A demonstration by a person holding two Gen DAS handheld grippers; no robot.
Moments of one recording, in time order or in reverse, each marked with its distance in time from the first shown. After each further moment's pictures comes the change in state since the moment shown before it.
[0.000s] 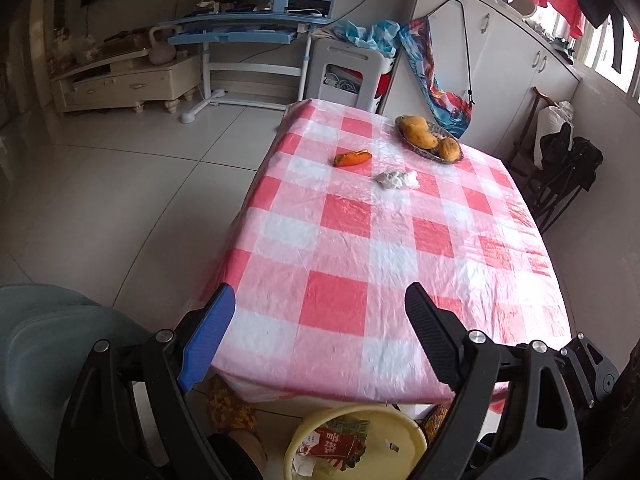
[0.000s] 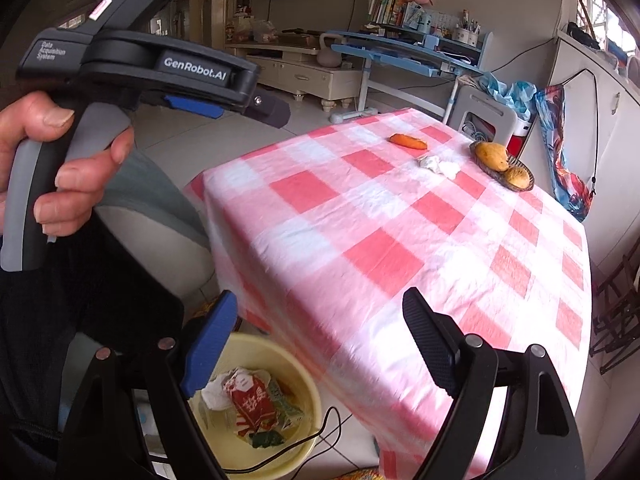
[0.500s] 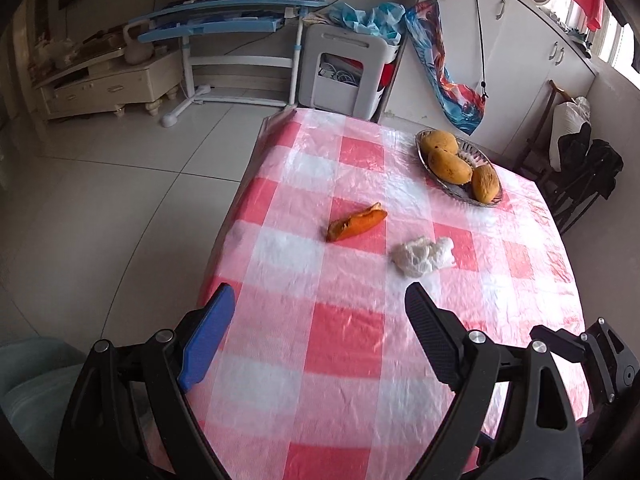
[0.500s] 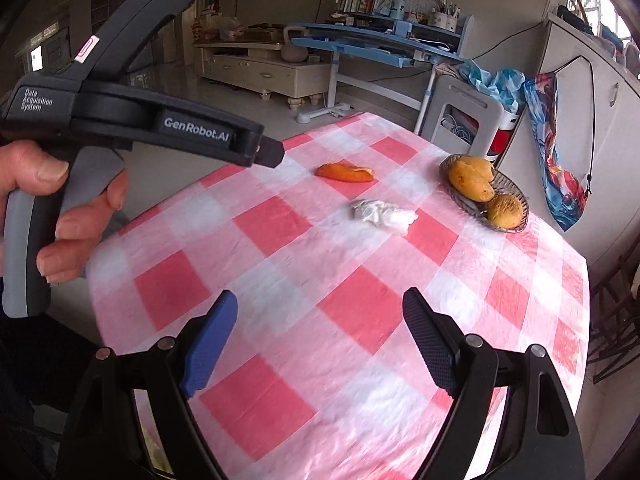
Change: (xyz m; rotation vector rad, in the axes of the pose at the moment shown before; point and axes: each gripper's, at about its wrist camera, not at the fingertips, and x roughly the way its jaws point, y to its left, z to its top) left arm 0.132 -0.023 0.111 0.042 0.048 0.006; right arm 0.083 -0.092 0.081 0.048 0.033 -0.064
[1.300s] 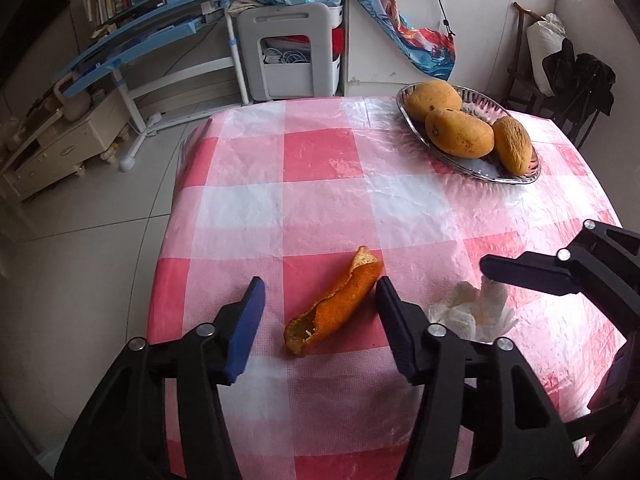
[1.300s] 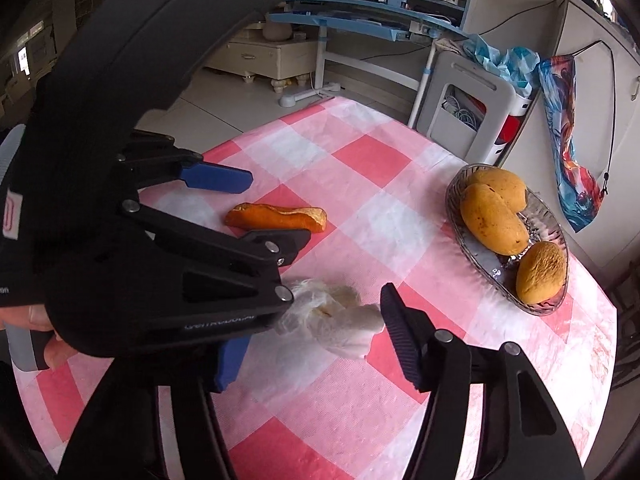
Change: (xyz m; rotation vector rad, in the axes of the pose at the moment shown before) left arm 0.109 -0.045 0.045 0.287 0.059 0.002; right arm 0.095 -0.036 0.051 0.002 0.093 0.003
